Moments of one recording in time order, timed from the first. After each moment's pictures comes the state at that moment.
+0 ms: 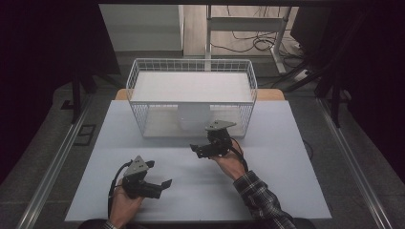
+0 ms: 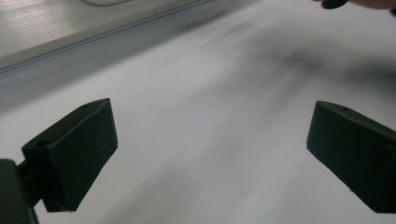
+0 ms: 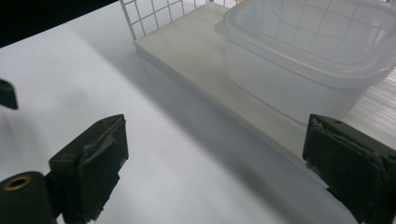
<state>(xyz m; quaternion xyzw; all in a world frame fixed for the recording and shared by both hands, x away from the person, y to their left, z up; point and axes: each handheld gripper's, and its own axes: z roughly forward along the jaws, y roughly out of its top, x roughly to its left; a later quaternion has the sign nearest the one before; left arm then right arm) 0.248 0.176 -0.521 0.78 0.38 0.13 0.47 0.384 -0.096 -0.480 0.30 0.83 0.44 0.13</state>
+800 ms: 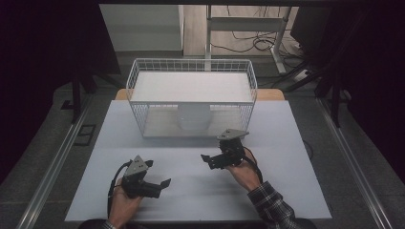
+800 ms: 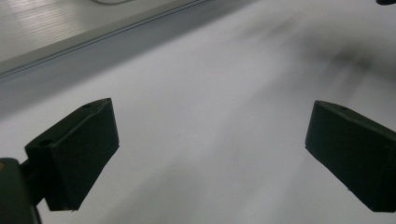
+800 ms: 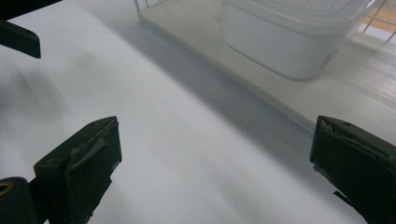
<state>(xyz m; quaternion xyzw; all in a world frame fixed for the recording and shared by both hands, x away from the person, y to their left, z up) 0.248 0.178 -0.522 0.79 0.39 0.14 0.46 0.356 -0.133 -0.479 0.30 0.84 0.42 0.13</state>
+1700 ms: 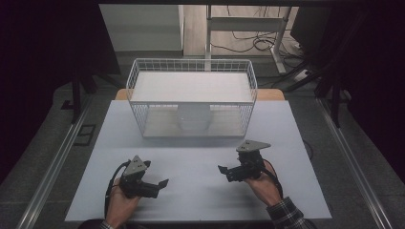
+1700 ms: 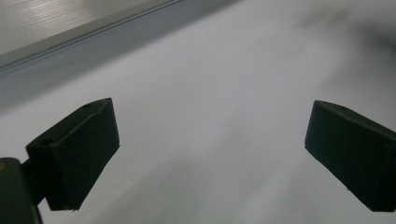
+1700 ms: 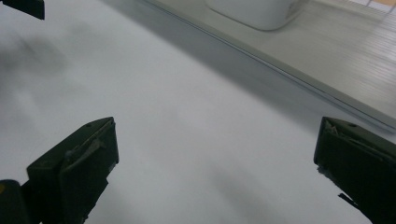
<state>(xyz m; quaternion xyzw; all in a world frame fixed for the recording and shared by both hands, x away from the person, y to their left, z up) 0.248 0.184 -0.521 0.79 0.40 0.15 0.44 0.320 -0.186 -0.476 0.32 0.84 0.41 0.14</state>
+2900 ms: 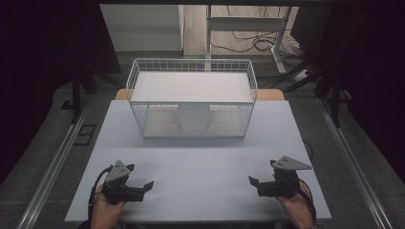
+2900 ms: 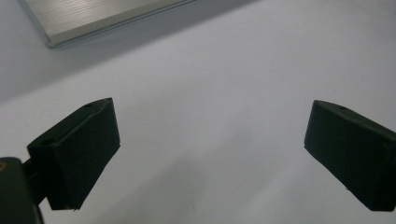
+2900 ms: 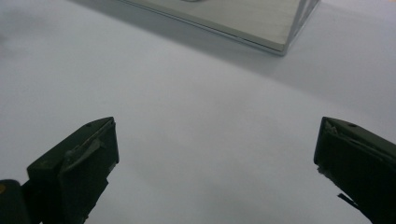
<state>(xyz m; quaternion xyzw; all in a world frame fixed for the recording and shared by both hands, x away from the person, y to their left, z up) 0.224 0.221 -0.520 0.77 0.43 0.17 0.43 0.272 -0.271 -0.475 0.39 0.81 0.41 0.19</state>
